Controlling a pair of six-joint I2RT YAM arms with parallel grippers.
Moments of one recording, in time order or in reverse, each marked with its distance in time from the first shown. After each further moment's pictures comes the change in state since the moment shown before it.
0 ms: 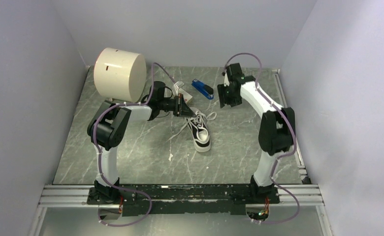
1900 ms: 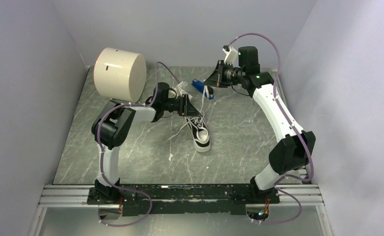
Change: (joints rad) left arm -0.043 0.038 0.015 0.106 -0.075 0.049; right arm 0.032 -0.310 -0.005 0.259 -0.604 0.245
